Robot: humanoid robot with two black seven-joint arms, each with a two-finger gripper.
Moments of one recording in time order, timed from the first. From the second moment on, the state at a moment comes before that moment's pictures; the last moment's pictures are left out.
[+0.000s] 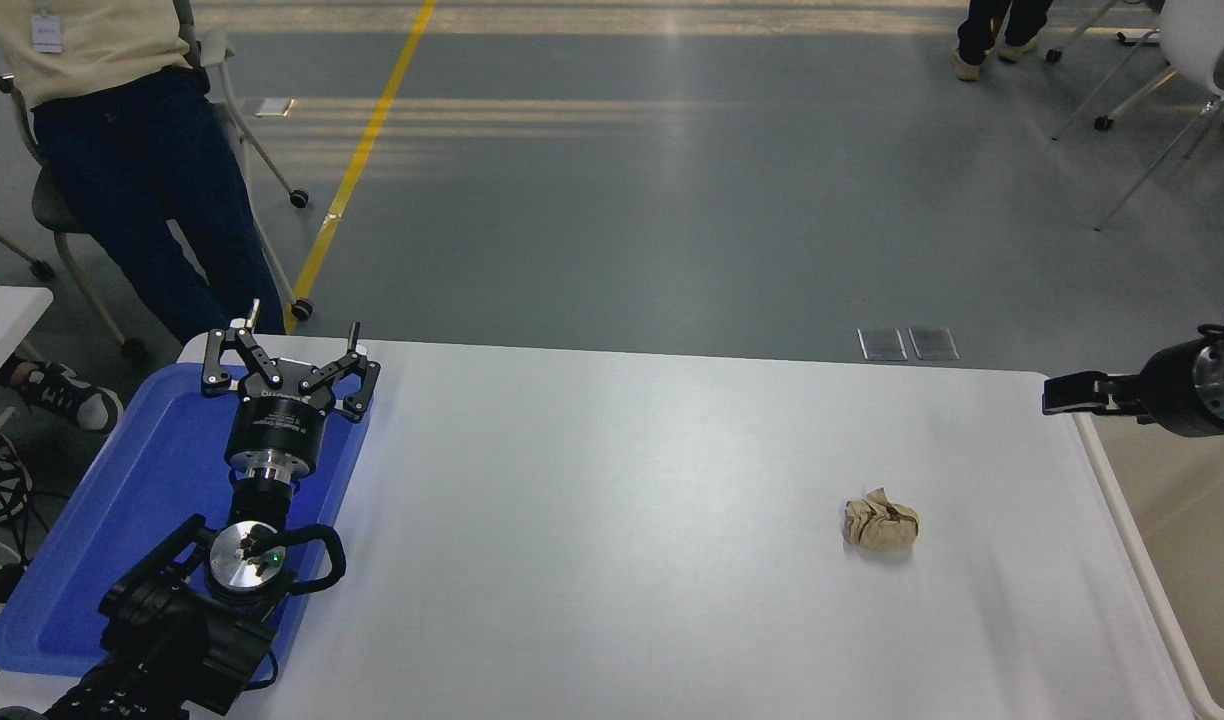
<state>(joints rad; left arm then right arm) -0.51 0.10 -1.16 -0.54 -0.09 -0.64 -0.36 1.69 -0.69 -1.17 1.13 -0.62 0.27 0.17</state>
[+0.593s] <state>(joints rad) -0.51 0.10 -1.16 -0.54 -0.09 -0.64 -0.36 2.02 -0.51 -1.33 1.42 -0.42 0.37 0.15</state>
